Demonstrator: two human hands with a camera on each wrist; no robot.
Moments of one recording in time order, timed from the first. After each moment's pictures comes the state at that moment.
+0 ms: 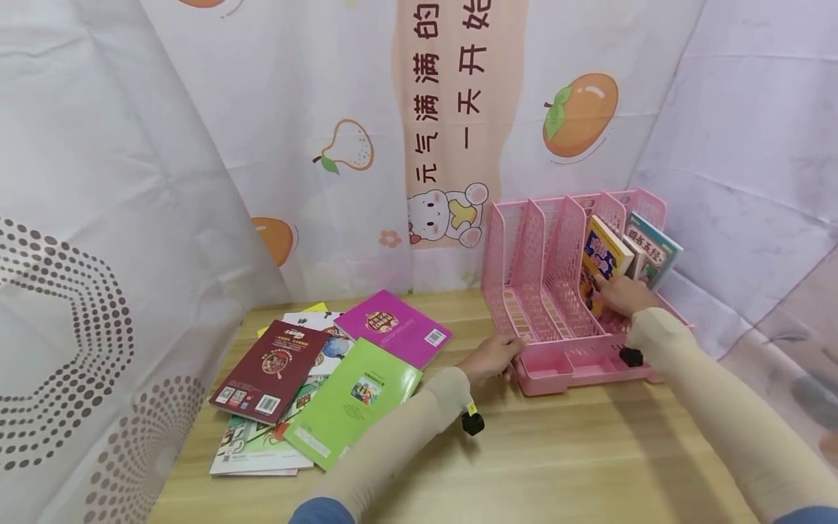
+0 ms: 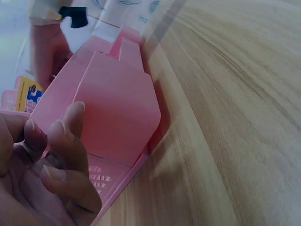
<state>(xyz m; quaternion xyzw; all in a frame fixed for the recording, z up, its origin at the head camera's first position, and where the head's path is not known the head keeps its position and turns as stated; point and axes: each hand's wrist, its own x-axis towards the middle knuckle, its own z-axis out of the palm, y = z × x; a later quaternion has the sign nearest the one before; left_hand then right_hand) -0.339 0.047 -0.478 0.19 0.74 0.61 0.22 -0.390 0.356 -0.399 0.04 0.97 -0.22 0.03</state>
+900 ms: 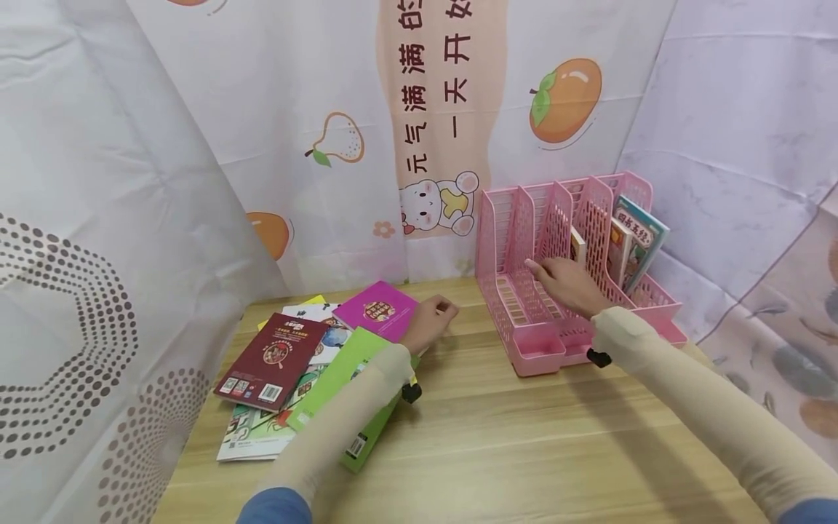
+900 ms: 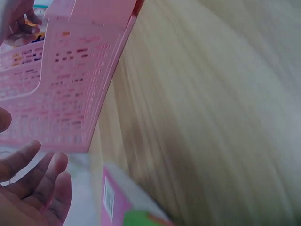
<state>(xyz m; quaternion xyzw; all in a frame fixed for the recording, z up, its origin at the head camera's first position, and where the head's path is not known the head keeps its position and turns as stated) -0.368 -0.052 -0.464 0.17 0.86 0.48 0.01 -0.365 0.259 -0.396 -0.13 0.95 -0.23 -0.13</state>
